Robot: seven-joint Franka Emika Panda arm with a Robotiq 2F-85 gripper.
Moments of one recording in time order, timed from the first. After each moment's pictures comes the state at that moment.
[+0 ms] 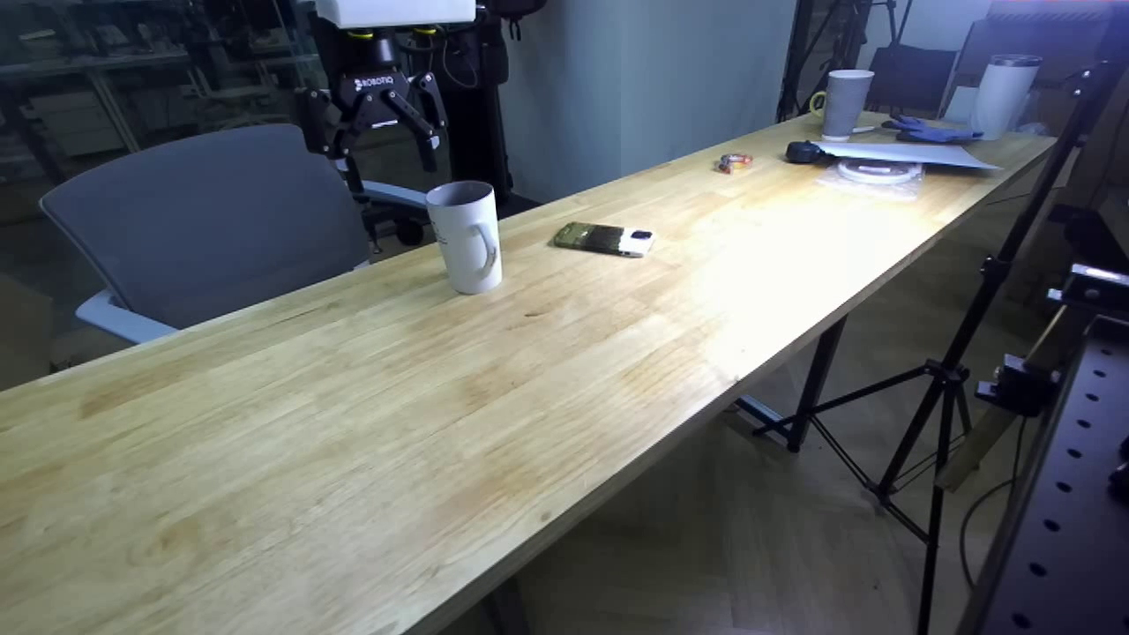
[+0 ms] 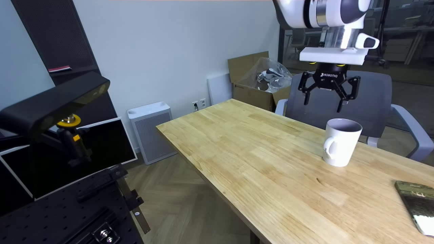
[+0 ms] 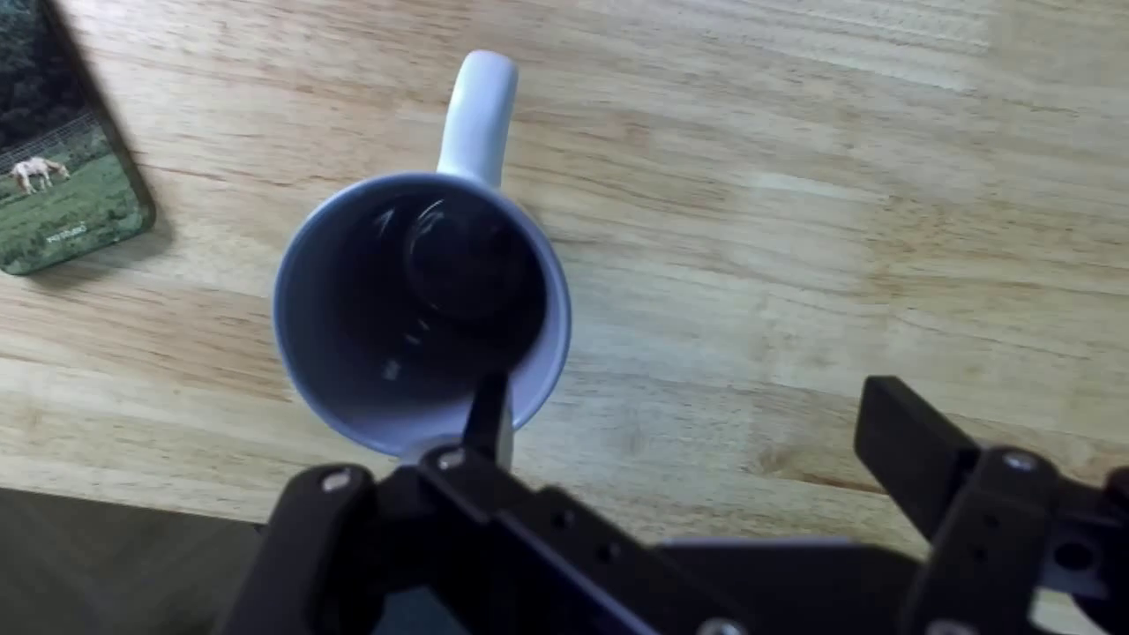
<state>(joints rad) -0.01 0.94 0.02 -1.25 0.01 2.12 -0.11</state>
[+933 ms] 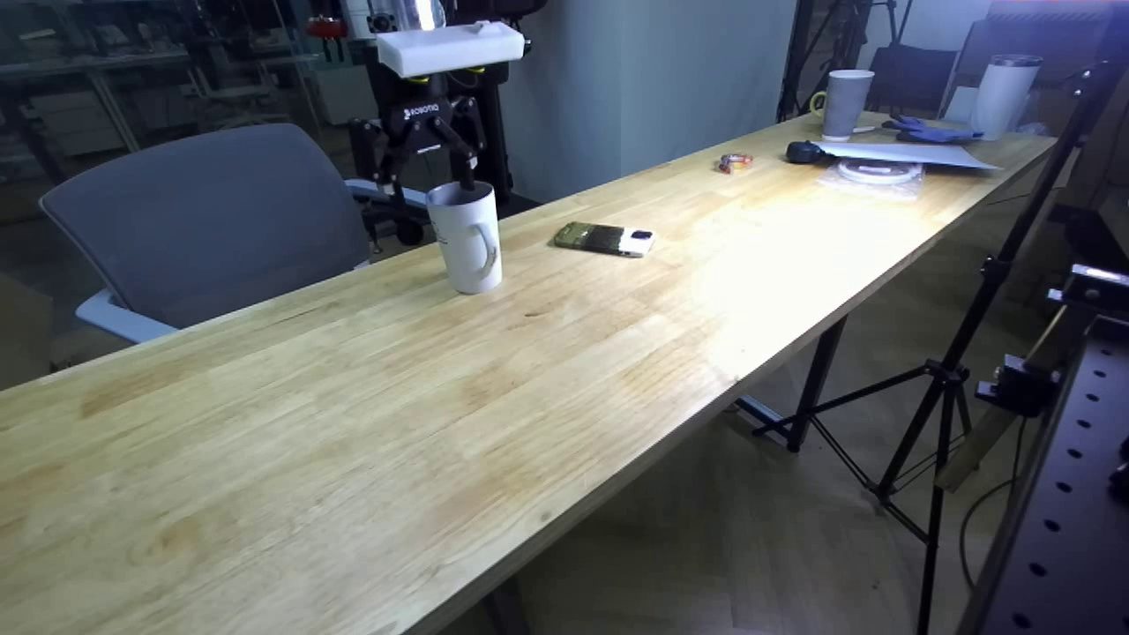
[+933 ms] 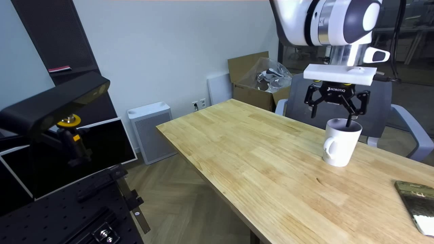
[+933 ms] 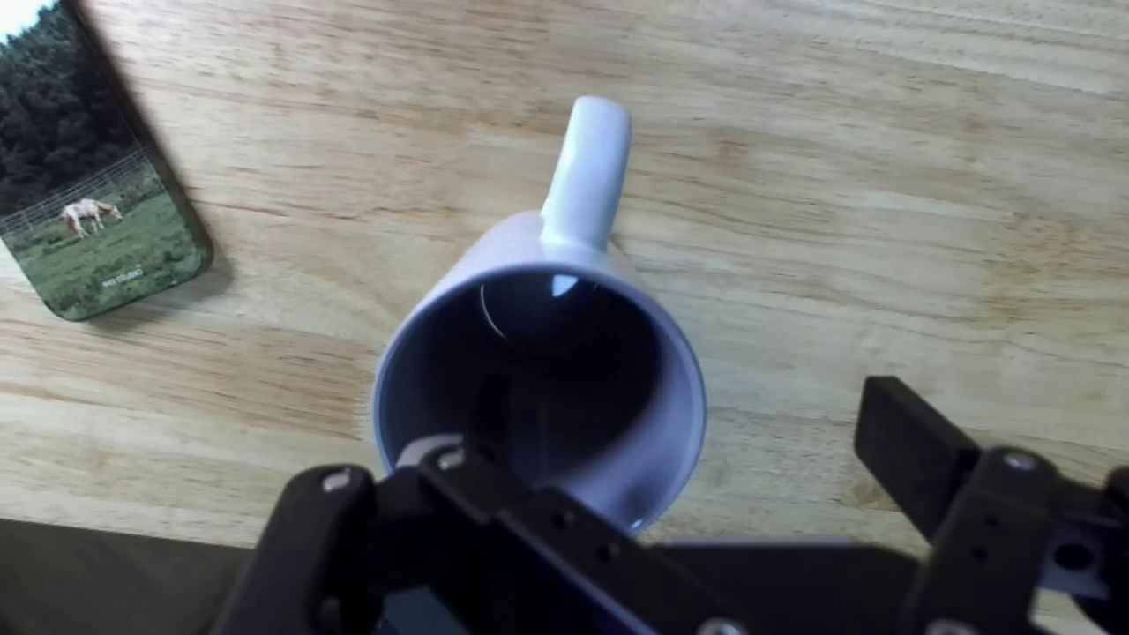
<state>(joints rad) -0.04 0.88 0.00 -1.46 0.00 2.35 -0.12</state>
